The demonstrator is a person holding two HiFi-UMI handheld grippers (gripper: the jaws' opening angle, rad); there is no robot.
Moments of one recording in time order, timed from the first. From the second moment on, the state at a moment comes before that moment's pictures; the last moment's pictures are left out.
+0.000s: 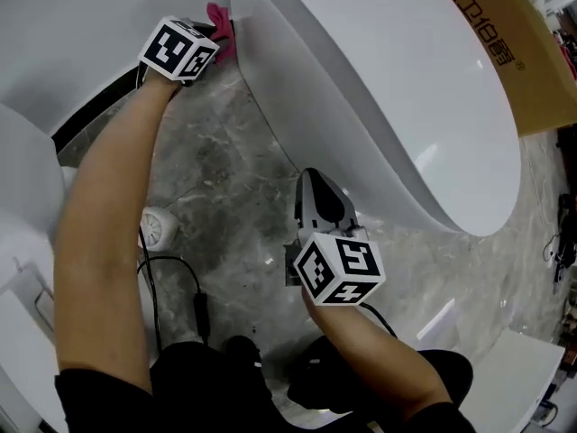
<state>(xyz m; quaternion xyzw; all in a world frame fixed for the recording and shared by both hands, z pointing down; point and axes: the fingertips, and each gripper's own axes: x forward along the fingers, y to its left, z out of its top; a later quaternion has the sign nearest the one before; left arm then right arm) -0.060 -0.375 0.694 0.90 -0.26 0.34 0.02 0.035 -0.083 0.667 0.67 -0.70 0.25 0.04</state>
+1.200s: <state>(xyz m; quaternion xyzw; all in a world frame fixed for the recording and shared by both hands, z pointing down) 0.021 -0.242 0.731 0.91 -0.14 0.38 -0.08 0.090 -0.028 0.746 0.72 -0.64 0.28 0.04</state>
